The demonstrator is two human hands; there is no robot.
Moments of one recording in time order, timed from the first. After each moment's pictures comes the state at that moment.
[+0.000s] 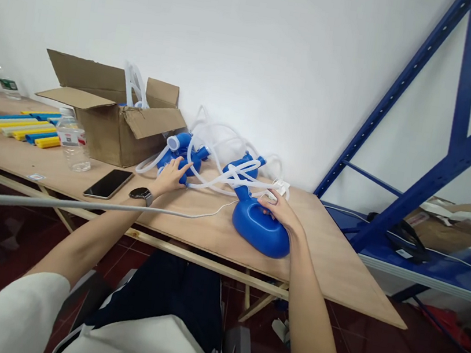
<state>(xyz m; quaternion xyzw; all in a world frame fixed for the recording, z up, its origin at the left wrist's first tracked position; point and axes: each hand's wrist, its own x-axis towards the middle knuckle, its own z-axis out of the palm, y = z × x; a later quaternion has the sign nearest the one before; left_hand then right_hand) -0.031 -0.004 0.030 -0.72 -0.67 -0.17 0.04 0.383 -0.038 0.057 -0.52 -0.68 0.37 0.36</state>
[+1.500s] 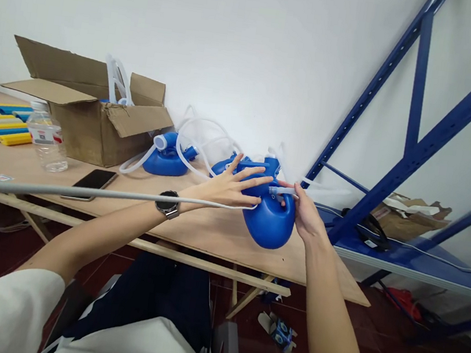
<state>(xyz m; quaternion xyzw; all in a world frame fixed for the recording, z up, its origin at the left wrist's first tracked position) 0.142 -0.086 0.127 -0.92 -0.22 -0.25 0.22 0.402 -0.113 0.135 -0.46 -0.53 0.43 0.57</state>
